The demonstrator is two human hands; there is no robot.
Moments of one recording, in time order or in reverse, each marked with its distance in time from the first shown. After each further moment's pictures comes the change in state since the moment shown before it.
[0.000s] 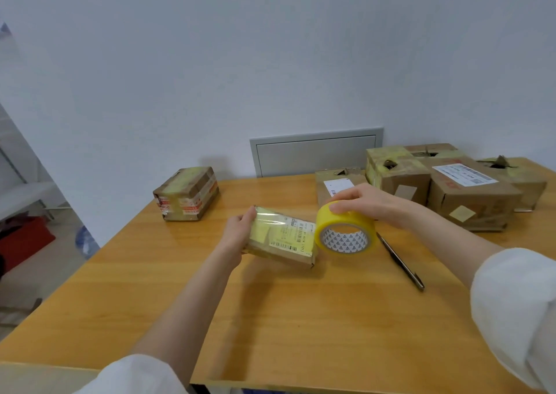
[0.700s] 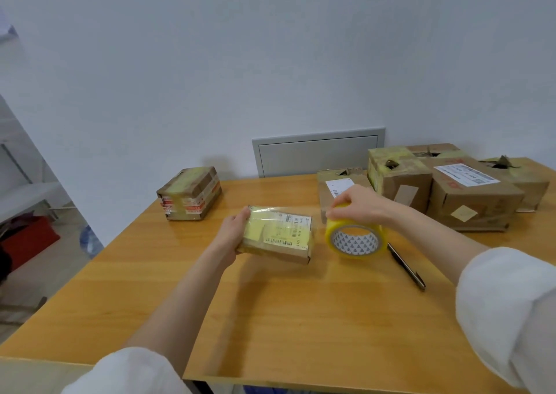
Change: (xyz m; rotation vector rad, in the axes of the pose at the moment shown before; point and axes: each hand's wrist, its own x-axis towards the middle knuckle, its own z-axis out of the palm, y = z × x) left_hand -0.004 0.002 -0.015 -0.054 -0.036 -0.063; right_hand 0.007 -0.006 0.011 -0.279 0.074 -0.002
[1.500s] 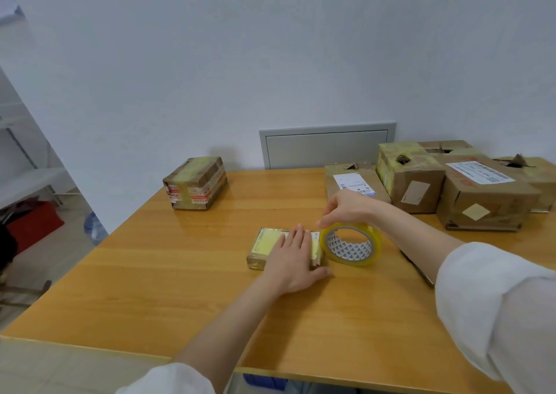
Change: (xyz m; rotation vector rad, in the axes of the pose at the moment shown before) left_hand -0.029 -0.052 0.064 1.459 -0.285 0.531; right_hand 0.022 -0.020 0.028 -0.064 -0.107 0.107
